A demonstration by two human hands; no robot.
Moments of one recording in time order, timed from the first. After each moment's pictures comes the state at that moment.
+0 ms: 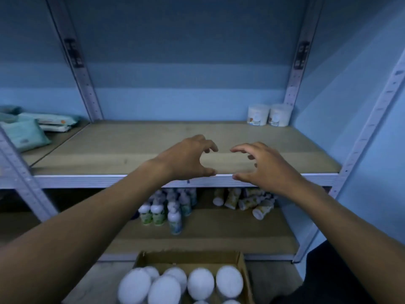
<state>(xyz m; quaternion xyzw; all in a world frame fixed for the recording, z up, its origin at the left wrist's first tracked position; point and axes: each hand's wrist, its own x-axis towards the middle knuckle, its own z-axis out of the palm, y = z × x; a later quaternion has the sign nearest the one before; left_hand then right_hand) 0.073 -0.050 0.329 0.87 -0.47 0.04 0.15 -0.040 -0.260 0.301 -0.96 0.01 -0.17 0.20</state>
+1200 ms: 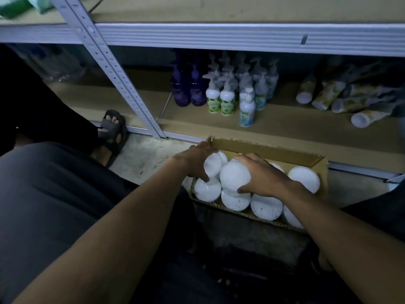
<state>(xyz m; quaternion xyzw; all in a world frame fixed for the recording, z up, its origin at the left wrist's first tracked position) 0.041 0.147 0.027 0.92 -0.25 -0.30 0.05 -0.042 -0.074 -0.001 -0.94 -0.05 0.23 0.27</state>
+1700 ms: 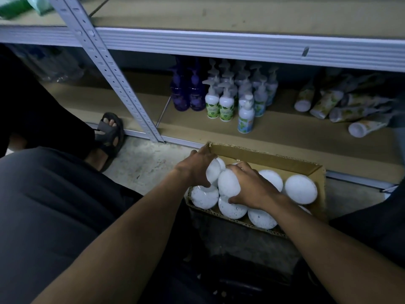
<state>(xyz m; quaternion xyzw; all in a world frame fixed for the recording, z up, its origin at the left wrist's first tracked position) 0.035 0.138 0.018 0.94 -0.25 -0.24 0.04 -0.041 -0.057 -0.018 -0.95 -0.08 0.19 0.25</state>
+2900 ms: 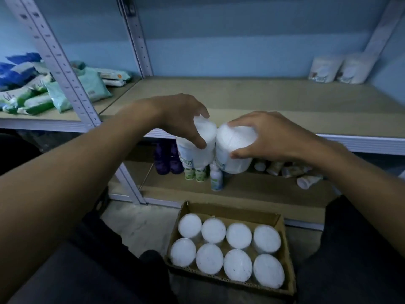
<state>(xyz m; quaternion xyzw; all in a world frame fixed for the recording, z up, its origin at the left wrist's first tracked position) 0.066 0.069 0.351 0.94 -0.33 -0.06 -0.03 -0.020 -0.150 0.298 -0.97 -0.12 -0.08 0.18</state>
